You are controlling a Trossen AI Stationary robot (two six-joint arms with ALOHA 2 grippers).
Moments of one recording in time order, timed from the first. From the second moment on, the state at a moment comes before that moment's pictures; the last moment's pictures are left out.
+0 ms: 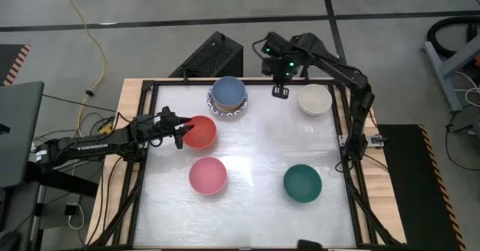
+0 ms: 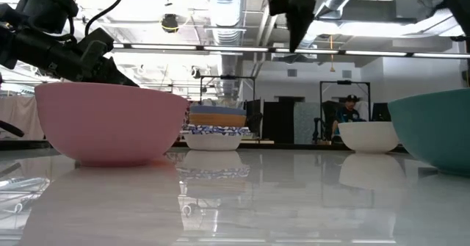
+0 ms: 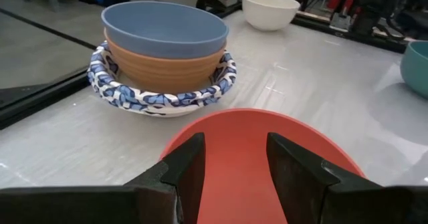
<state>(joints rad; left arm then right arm) 0.35 0.47 0.06 0.21 -0.11 -0.14 -0.54 1.85 2.18 -1.57 0.03 -0.37</state>
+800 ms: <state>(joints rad) 0.35 0.47 0.06 0.20 -0.12 -0.14 -0.70 1.18 1.13 -1.11 0.13 -0.06</state>
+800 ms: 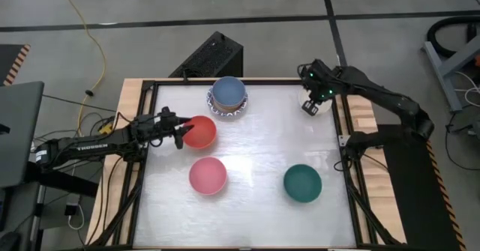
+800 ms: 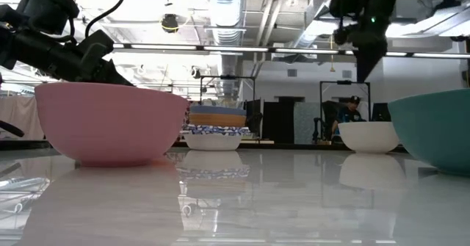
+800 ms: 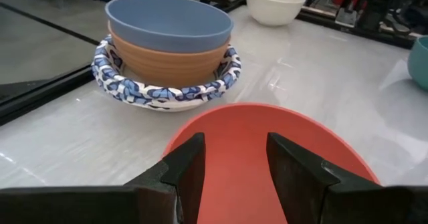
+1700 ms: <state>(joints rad) 0.35 0.47 0.06 0.19 -0.15 -0.14 -0.63 1.37 0.99 -1.00 0.22 -0.06</state>
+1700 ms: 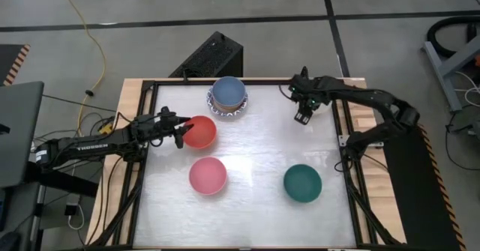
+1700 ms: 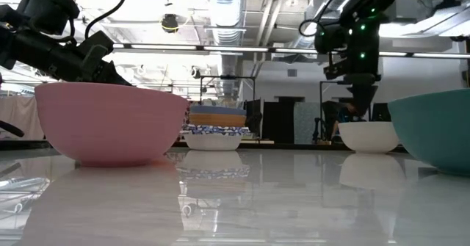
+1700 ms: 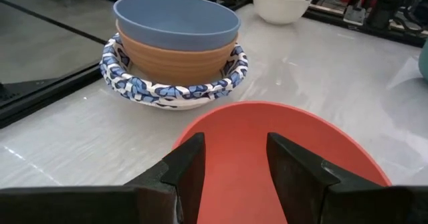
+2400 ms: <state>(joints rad) 0.35 0.47 0.06 0.17 -0.15 -0.14 -0.69 1.72 0.99 -0.86 0.27 -0.07</state>
